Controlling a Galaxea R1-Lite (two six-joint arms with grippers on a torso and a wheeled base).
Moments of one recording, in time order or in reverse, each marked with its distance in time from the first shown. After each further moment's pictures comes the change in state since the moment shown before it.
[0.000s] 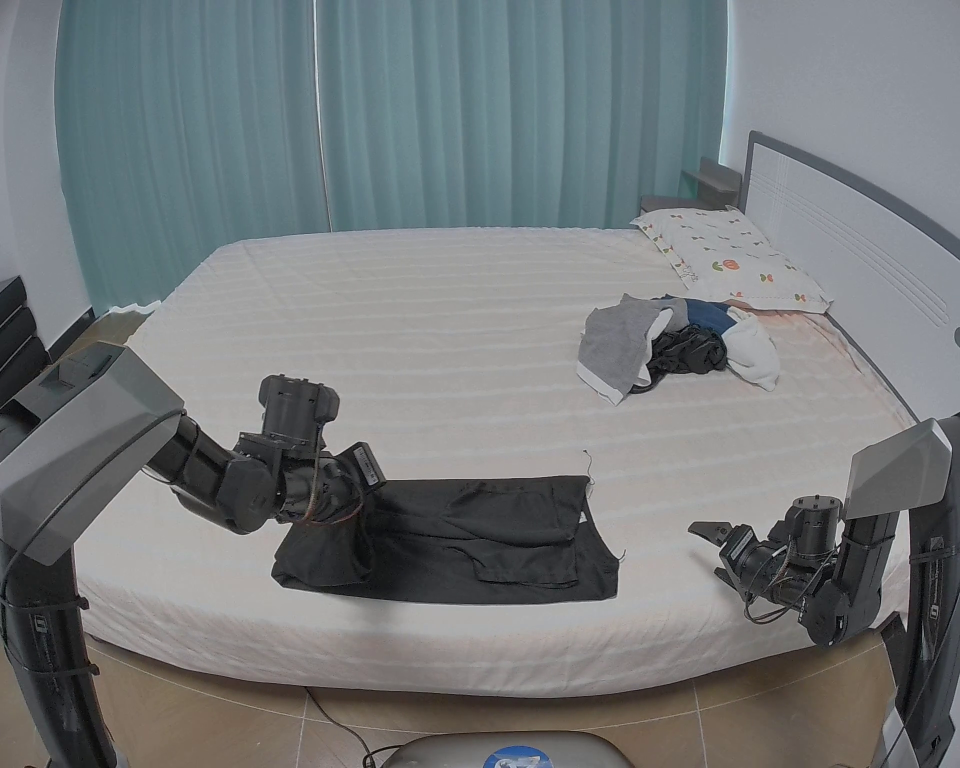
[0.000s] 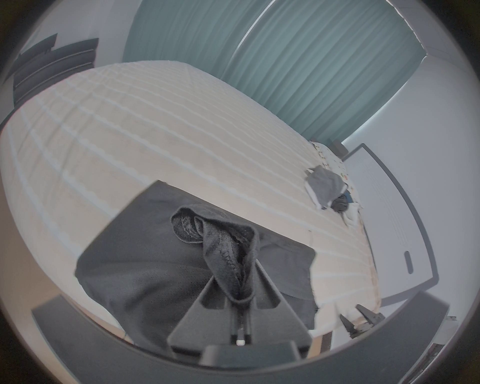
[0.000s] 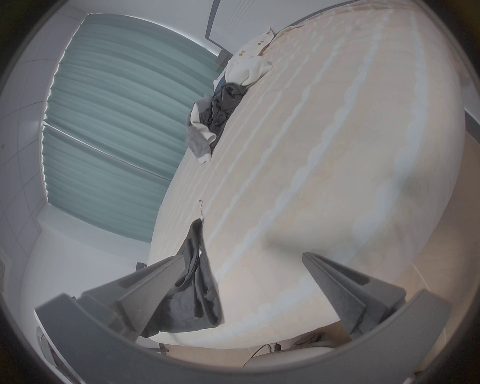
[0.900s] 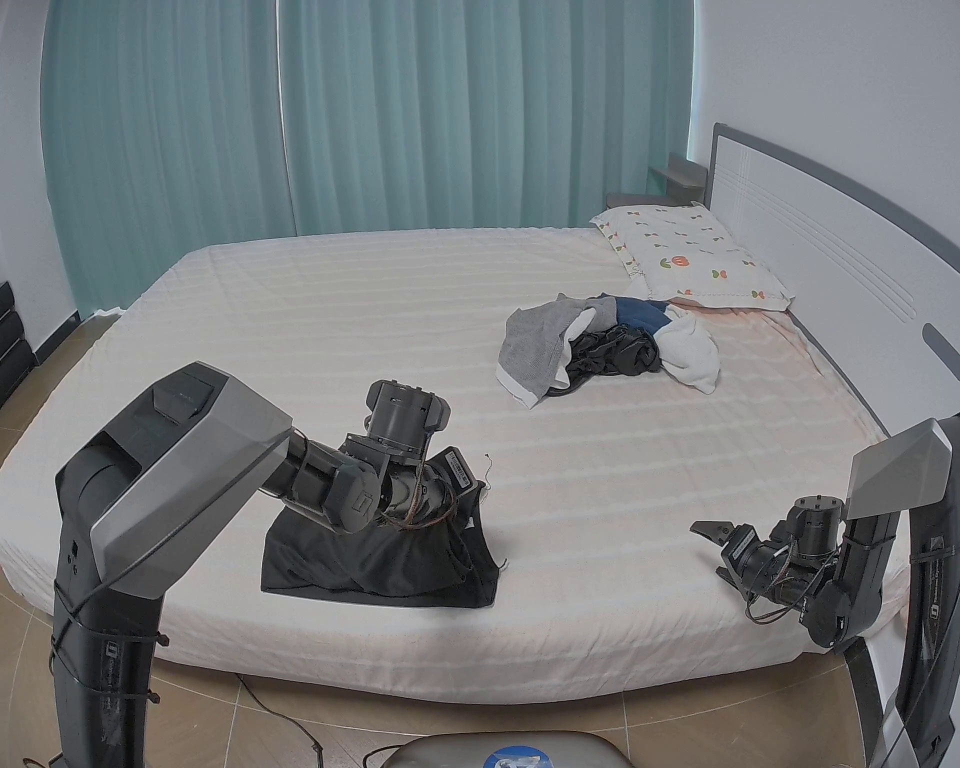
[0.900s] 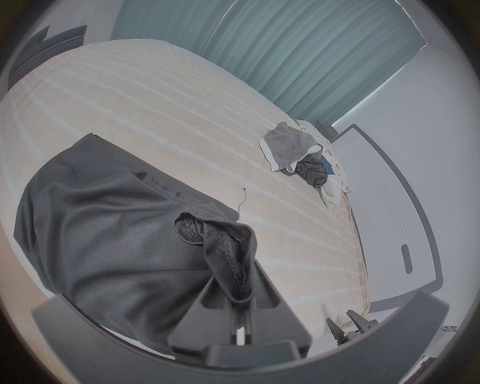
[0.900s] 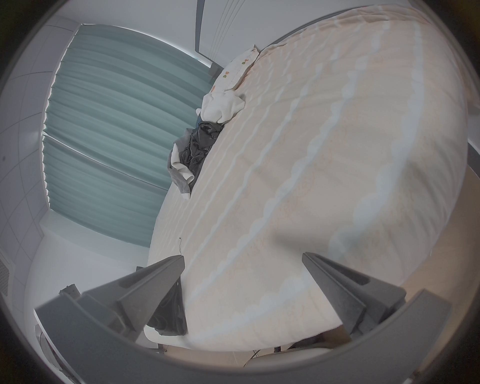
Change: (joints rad) left arm -0.170 0.197 -0.331 0.157 0.057 -0.138; right arm 0.001 0.001 0.005 -0.012 0.000 -0.002
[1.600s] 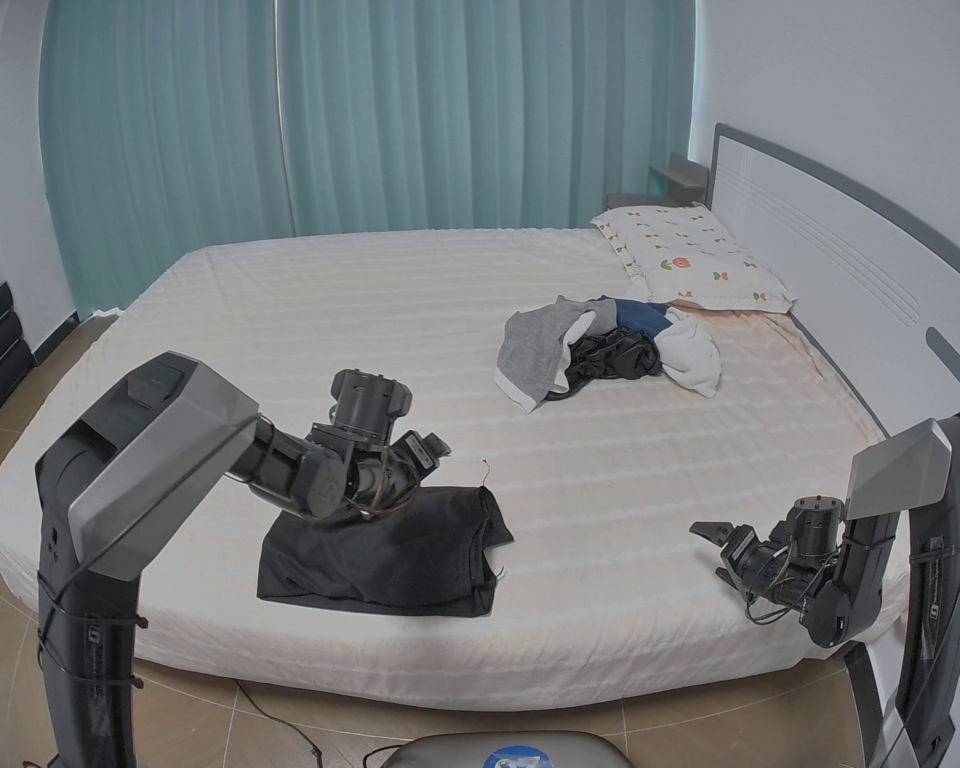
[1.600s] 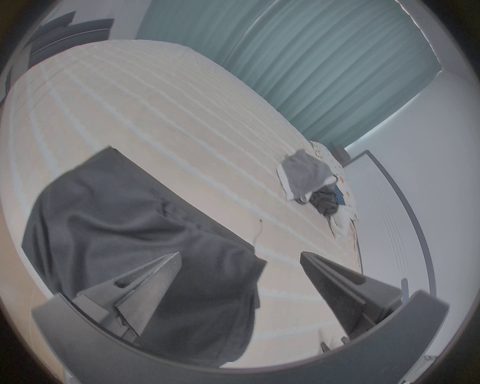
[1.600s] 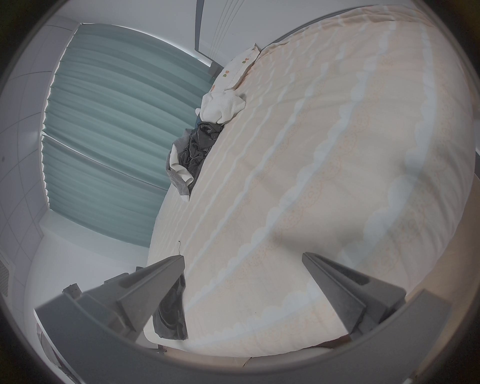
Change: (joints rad) left arm 0.077 -0.029 0.036 -0.026 0.037 -0.072; right arm 0.000 0.001 0.001 0.000 0.000 -0.001
